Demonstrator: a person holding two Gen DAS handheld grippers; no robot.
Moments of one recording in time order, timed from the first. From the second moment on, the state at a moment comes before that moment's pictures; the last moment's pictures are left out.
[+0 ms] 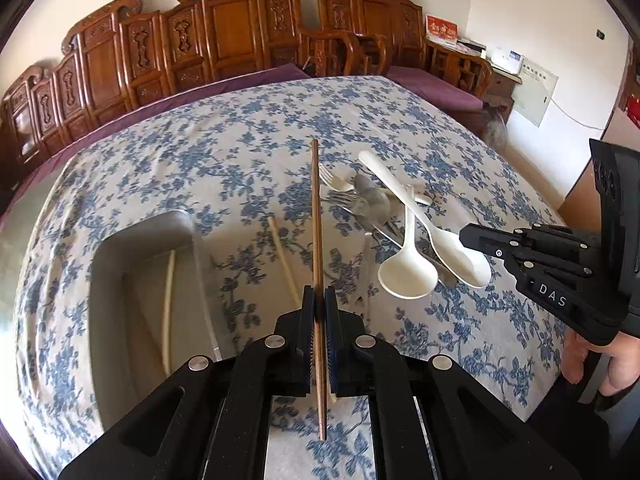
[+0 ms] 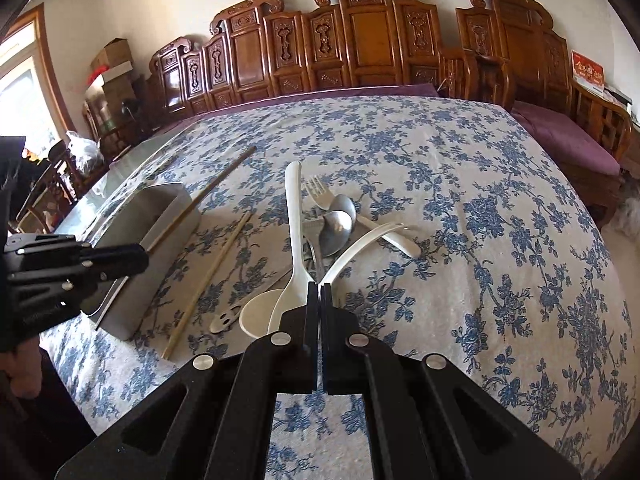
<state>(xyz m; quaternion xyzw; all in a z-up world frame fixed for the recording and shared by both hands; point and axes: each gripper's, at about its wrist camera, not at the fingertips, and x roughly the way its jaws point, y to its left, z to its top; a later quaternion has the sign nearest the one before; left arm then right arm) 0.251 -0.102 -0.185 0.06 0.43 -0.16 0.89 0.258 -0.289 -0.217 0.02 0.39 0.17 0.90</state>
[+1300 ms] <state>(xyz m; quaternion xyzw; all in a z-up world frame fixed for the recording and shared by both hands) 0.270 0.014 -0.222 0.03 0.49 -0.05 0.87 0.231 -0.235 -0.199 0.00 0.37 0.24 0.90</state>
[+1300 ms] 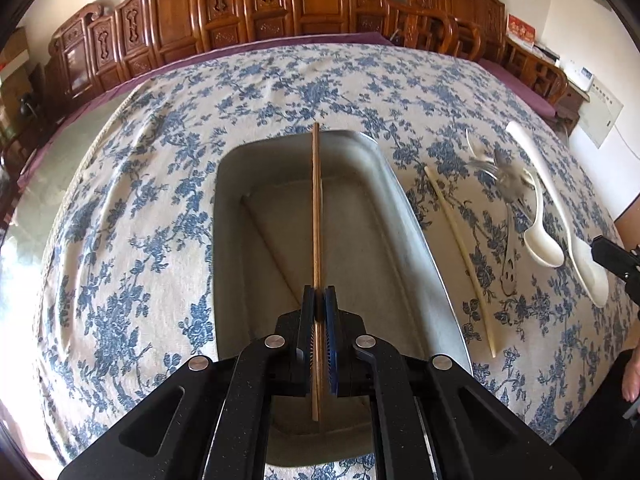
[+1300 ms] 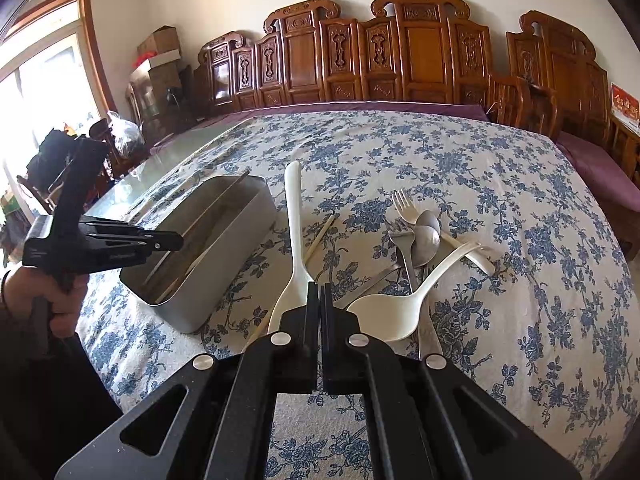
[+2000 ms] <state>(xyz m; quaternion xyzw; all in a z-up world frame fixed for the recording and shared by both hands) 0.266 0.022 -0.218 0.01 0.49 -0.06 0.87 0.233 -0.207 -0.196 -0.01 0.38 0.25 0.89</state>
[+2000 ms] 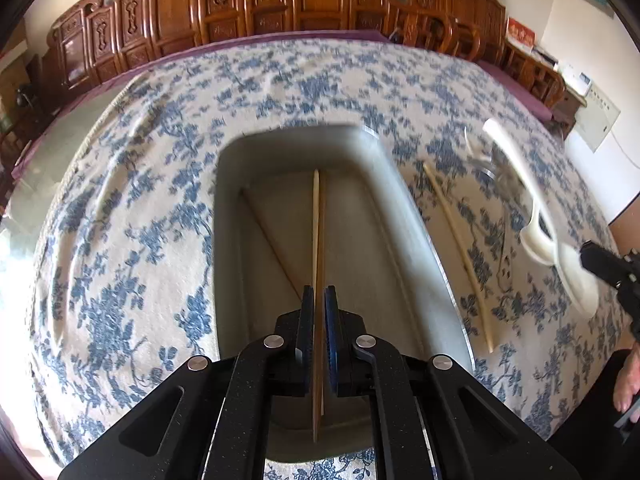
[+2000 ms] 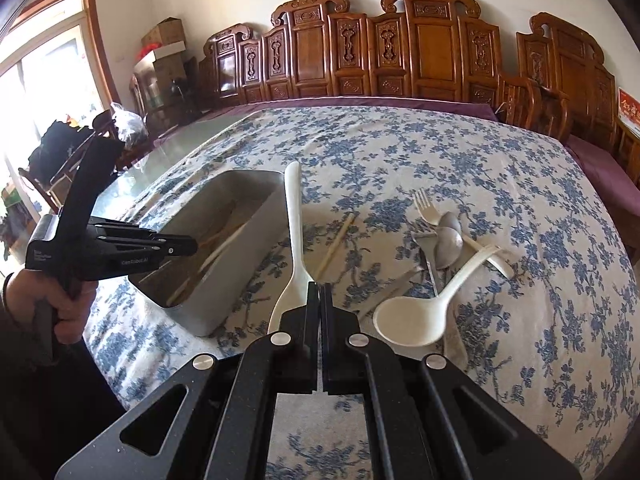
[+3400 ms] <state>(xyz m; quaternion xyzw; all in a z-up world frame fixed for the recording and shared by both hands) 0.248 0.095 -0.162 -0.05 0.42 -0.03 0.91 0.256 -0.052 -0.224 -0.04 0.44 0.27 0.85</state>
